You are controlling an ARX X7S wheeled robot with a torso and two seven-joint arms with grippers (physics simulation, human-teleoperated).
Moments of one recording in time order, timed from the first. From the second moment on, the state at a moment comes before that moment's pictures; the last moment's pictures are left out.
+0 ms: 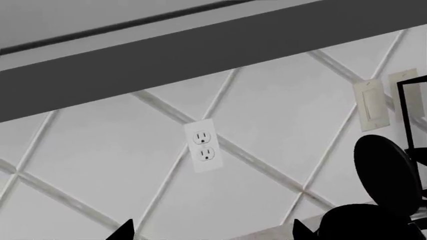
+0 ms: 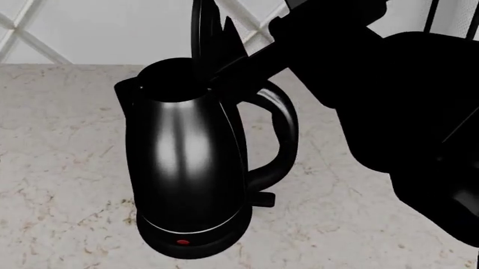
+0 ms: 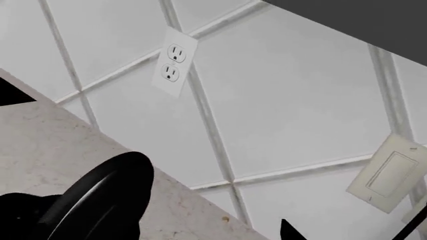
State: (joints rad) left arm -0.97 -0.94 0.11 0.84 -1.56 -0.97 -0.91; right arm 1.46 0.53 -0.63 -0.16 1.02 1.14 0.28
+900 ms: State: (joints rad) left arm -0.88 -0.98 0.06 0.88 -1.52 -0.93 -0.89; right arm 1.45 0.46 -0.67 -0.08 1.01 1.09 0.24
